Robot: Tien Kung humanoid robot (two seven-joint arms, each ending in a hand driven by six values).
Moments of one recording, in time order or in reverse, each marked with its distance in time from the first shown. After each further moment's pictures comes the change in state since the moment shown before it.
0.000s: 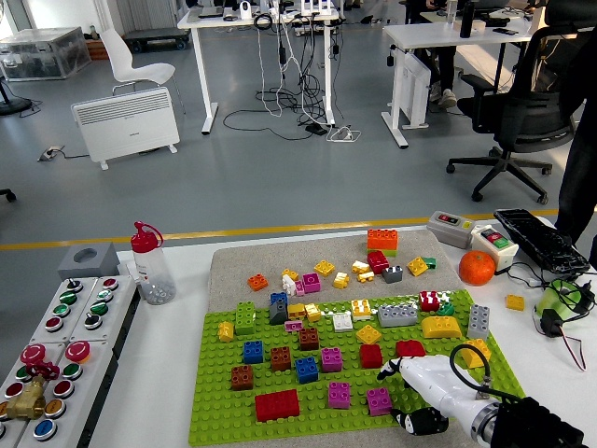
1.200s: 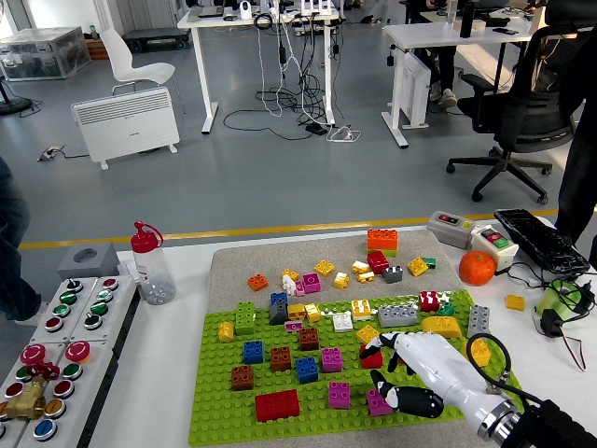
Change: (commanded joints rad) left arm -0.006 0.000 -0.001 0.000 0.002 -0.001 0.000; right arm -0.021 -0.059 -0.027 0.097 0.128 -0.280 0.169
